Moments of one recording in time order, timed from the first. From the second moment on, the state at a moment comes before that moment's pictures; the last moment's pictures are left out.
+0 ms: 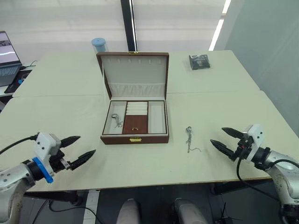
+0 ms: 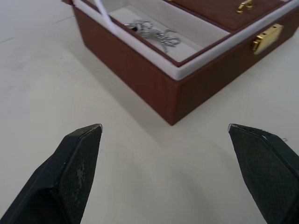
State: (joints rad) left arm 0.24 0.75 0.40 -0.19 -0.48 0.22 -1.00; right arm 0.02 -0.57 -0.18 -0.20 0.42 0.30 0.85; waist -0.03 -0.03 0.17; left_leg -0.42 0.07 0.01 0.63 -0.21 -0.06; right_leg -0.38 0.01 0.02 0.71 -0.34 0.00
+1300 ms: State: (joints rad) left arm 0.21 0.72 0.10 -0.42 -0.46 0.19 -1.03; right arm -0.01 -0.41 0.12 -0.36 0.14 0.58 0.45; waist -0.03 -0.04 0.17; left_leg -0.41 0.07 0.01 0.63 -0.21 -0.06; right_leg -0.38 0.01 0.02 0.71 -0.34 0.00
